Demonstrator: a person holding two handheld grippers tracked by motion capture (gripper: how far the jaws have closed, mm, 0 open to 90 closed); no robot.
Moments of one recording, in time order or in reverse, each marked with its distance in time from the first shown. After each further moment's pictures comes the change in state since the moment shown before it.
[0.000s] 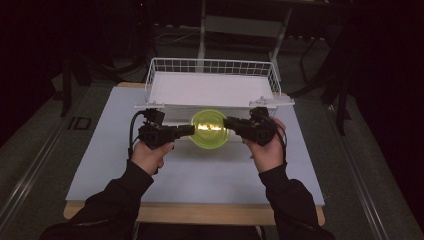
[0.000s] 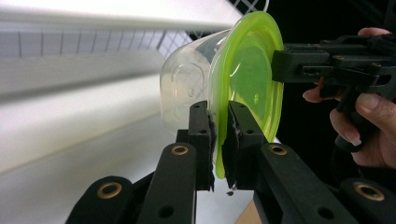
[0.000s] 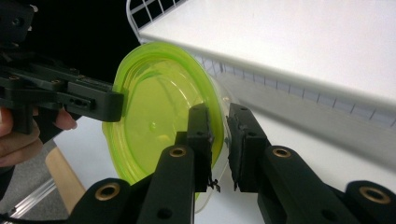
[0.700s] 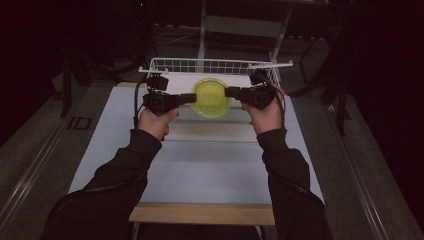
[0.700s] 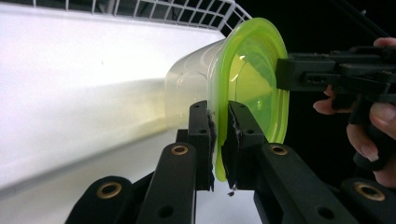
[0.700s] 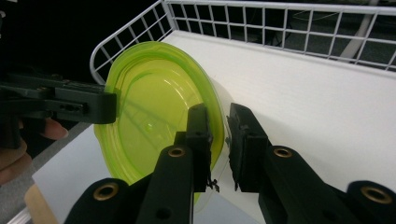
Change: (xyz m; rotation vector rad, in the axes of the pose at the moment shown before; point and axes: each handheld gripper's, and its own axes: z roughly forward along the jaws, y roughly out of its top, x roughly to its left) left arm 0.009 0.071 0.017 -0.055 0.081 -0.005; right arm -0.031 0.072 0.019 0.014 -0.048 0.039
